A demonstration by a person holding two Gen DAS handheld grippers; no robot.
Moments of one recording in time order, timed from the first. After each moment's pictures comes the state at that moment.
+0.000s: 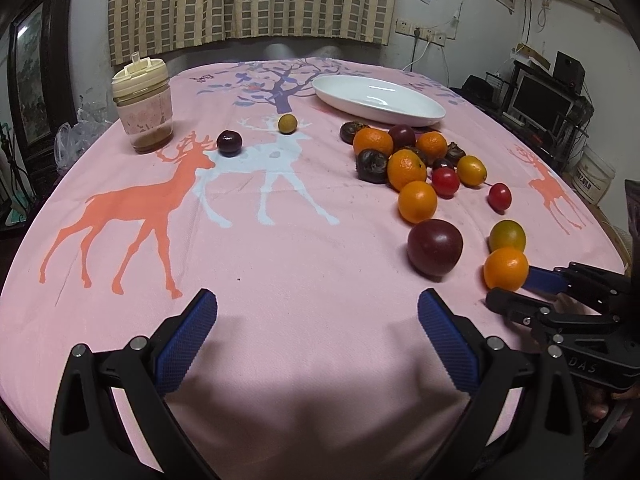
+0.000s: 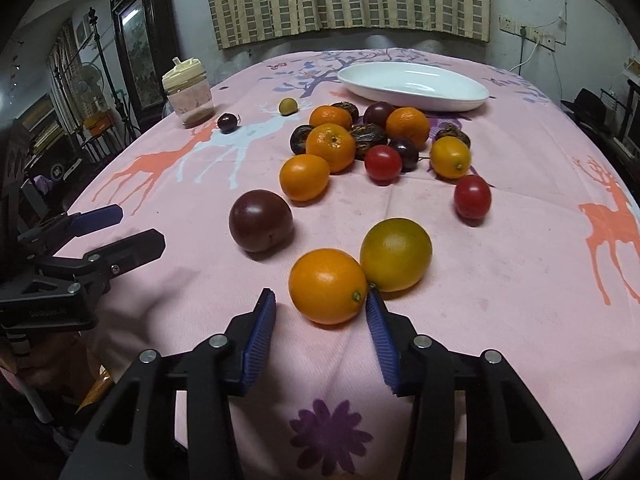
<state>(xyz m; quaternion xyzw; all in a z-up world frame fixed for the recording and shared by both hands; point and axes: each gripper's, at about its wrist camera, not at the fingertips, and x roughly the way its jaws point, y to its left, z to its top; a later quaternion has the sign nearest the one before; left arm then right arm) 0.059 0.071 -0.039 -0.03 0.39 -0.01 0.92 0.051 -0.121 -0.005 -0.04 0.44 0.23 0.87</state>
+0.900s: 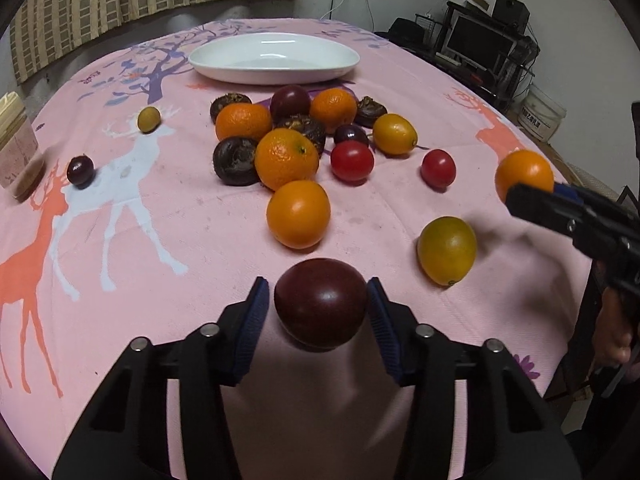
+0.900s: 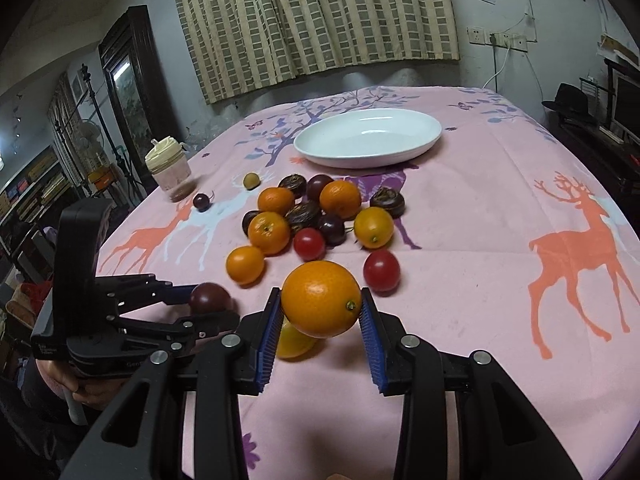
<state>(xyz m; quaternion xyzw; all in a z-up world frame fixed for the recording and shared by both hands) 0.138 -0.005 -0.057 0.02 0.46 -0.15 0.87 0.091 -0.194 0.034 0.03 0.39 0.22 0.89</state>
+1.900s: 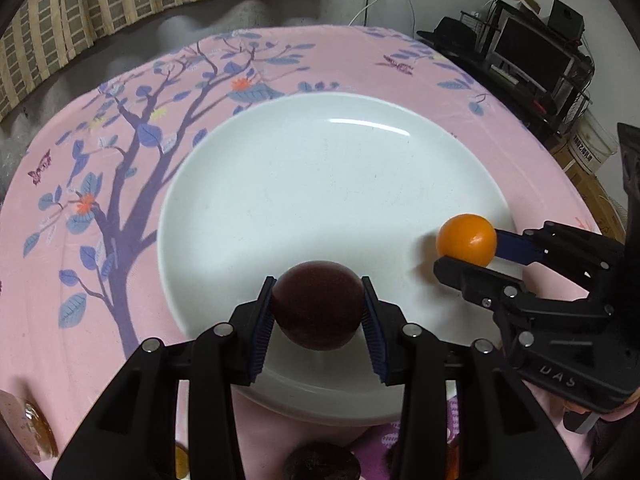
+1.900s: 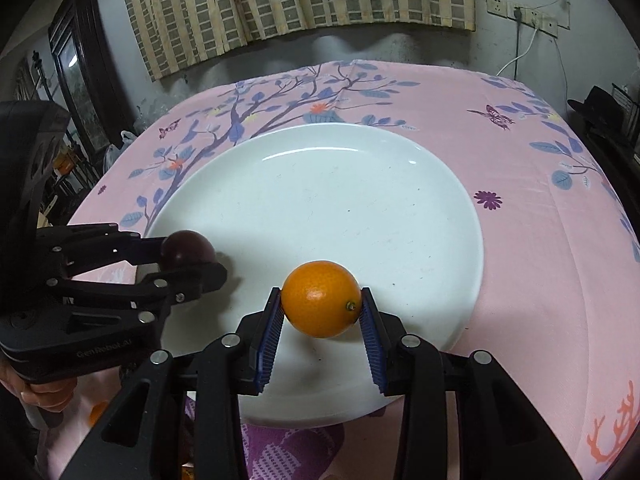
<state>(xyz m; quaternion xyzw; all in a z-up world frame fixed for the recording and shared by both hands) 0.454 -0.008 -0.035 0.04 0.50 -0.12 0.86 0.396 -0.145 -0.001 -0.01 0.46 0.19 0.87</state>
